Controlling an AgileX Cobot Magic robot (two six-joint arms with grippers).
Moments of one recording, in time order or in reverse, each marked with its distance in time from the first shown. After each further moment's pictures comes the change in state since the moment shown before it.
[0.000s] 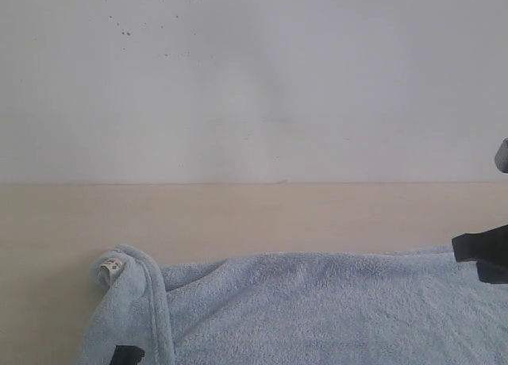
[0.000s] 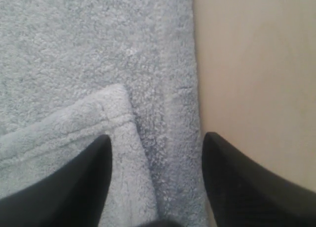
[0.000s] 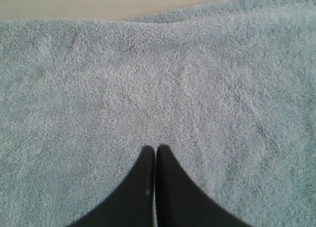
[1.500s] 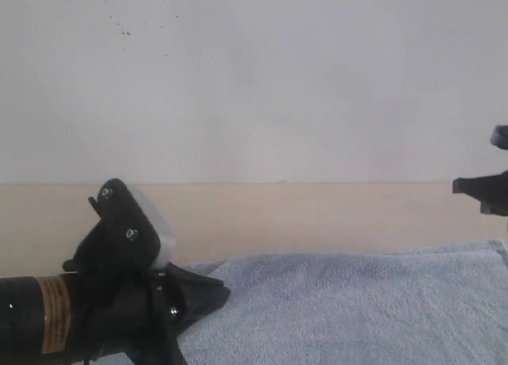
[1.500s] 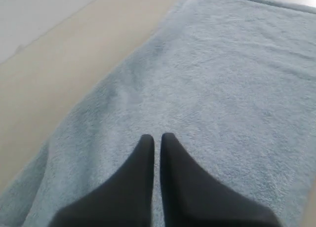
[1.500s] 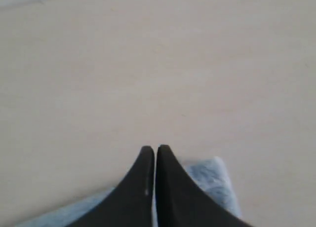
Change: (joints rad) left arm 0.248 -0.176 -0.051 -0.422 -0.552 -0.089; right arm -0.227 0.797 -0.611 0.285 -0.289 -0.317
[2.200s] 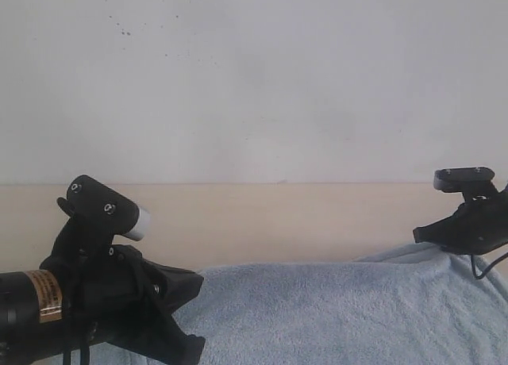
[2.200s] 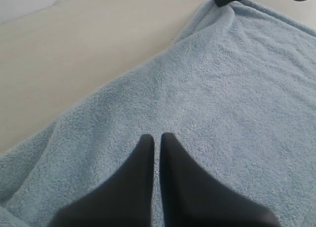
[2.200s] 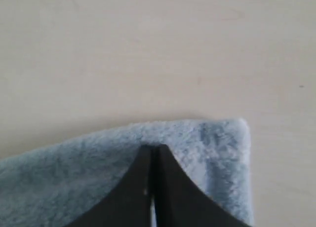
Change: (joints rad) left arm 0.000 -0.018 0.000 -0.489 0.083 0.185; right arm 0.094 0.148 0.001 -0.060 -0.039 -0.127
